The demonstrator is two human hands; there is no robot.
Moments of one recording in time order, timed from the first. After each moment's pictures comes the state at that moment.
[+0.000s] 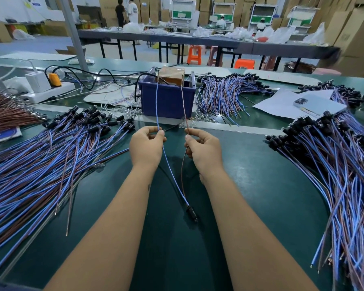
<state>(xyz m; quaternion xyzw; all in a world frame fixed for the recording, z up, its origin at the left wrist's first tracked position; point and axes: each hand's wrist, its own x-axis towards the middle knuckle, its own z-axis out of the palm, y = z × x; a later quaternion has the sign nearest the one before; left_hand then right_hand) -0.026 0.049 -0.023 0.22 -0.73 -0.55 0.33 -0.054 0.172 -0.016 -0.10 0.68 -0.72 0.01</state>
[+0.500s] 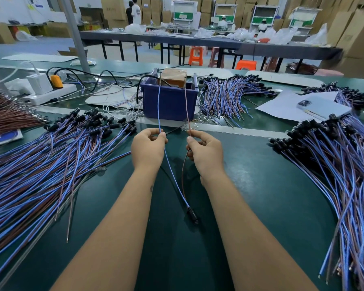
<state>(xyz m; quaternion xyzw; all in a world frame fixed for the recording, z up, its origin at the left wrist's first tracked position) -0.032 0.044 -0.022 0.24 -0.73 -0.55 0.32 -0.057 0.167 -0.017 -0.09 0.69 -0.72 -0.01</state>
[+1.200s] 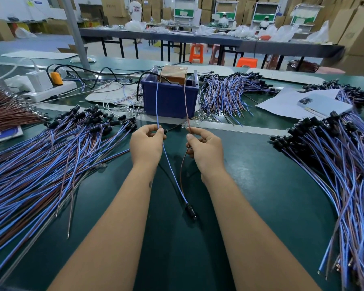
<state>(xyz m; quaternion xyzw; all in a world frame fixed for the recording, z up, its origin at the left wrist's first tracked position) -0.031 0.043 -0.021 0.24 -0.71 -0.58 0.33 -0.054 0.169 -0.014 -0.09 0.70 -0.71 0.00</state>
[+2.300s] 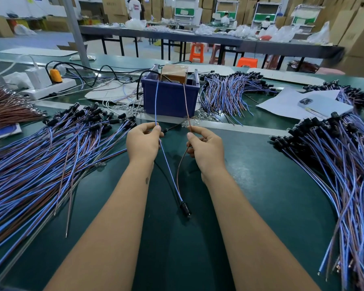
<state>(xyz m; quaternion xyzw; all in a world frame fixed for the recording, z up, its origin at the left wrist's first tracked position) -0.033 0.037 -0.019 0.25 -0.67 -0.62 0.33 -0.056 0.169 -0.015 -0.10 0.70 -0.71 0.00</state>
